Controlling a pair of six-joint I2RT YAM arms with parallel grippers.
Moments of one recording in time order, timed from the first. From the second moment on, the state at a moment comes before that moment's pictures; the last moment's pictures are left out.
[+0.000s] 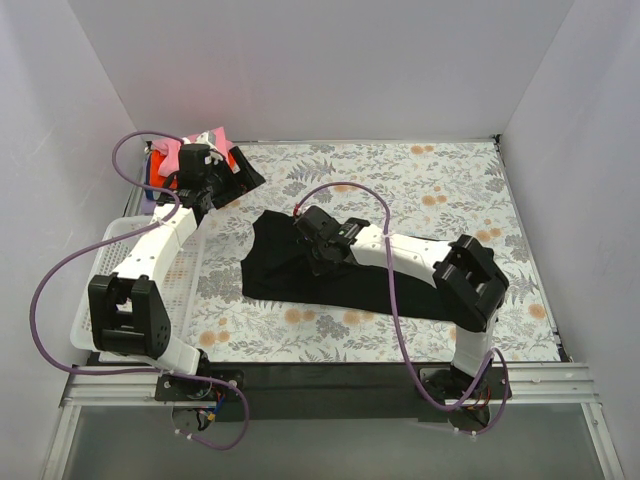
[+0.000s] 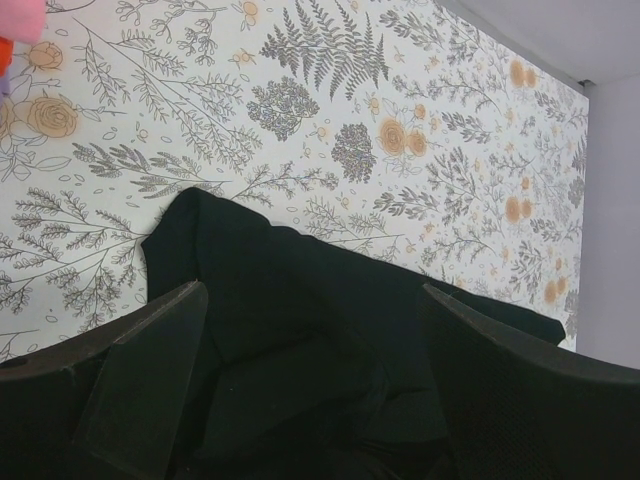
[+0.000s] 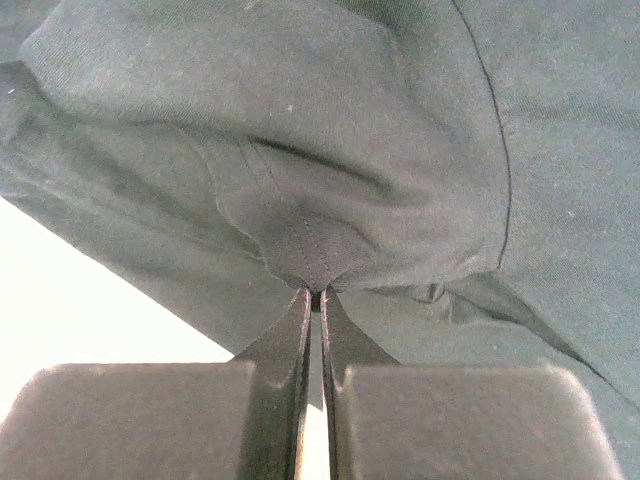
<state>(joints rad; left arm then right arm) -0.12 1.50 1.22 -0.28 0.22 -0.60 0.95 1.86 1.37 -0.55 0.12 0.40</state>
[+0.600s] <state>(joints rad) -0.12 1.53 1.22 -0.29 0.23 -0.59 0.95 1.80 1.28 -0.59 0.11 0.40</state>
